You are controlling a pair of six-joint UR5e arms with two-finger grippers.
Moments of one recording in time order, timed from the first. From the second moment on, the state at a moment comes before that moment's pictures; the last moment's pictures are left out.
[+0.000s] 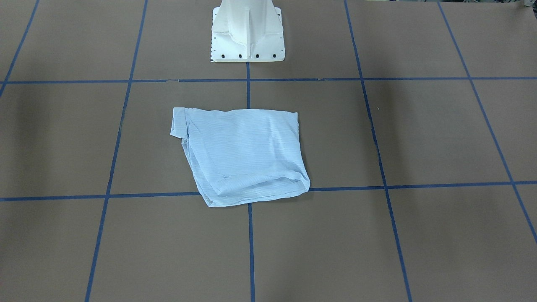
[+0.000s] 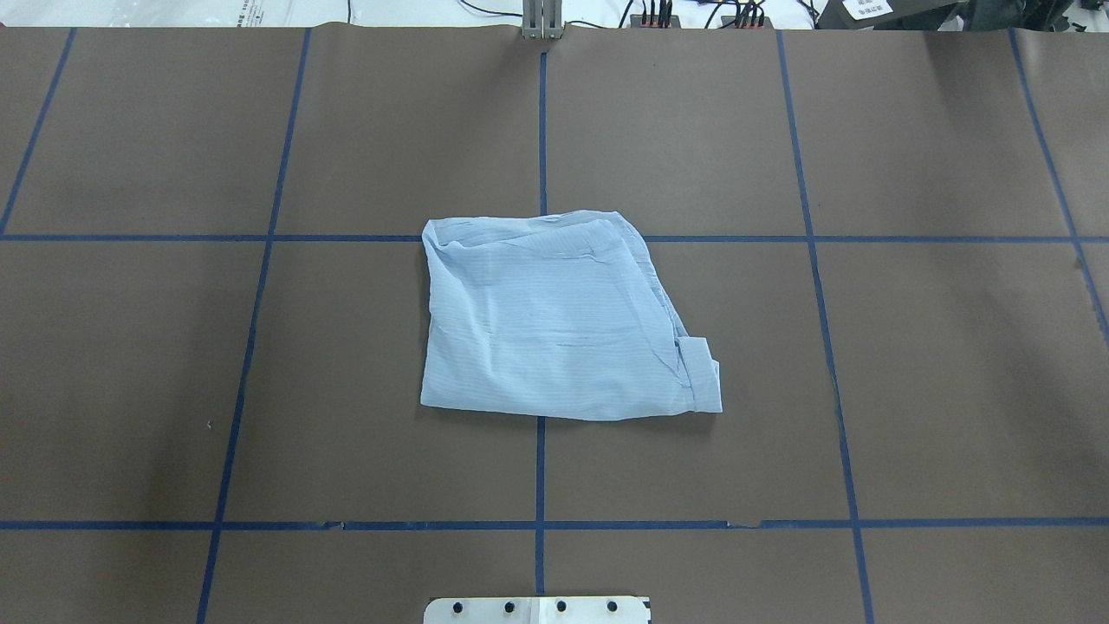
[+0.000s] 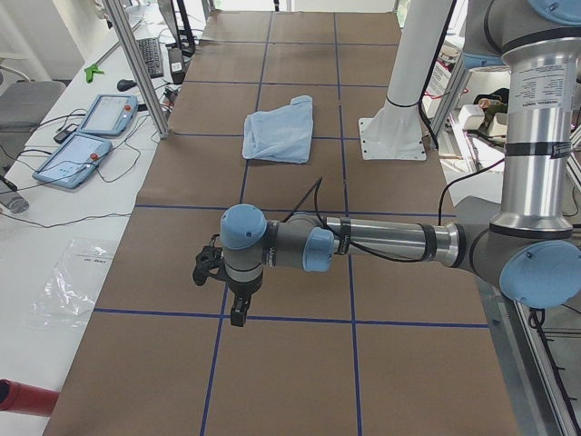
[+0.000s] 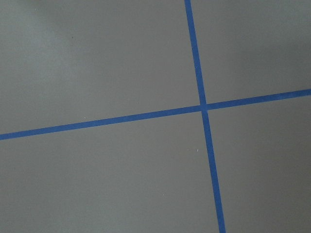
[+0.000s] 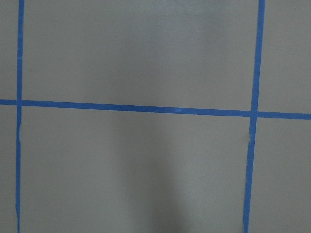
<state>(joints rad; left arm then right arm) -1.59 -1.53 -1.68 -1.62 -2.31 0.05 1.47 -1.47 1.76 -1.80 2.44 0.07</state>
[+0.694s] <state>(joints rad) -1.58 -1.53 -1.72 -1.57 -2.43 0.05 1.48 -1.50 1.76 -1.79 2.46 0.07</state>
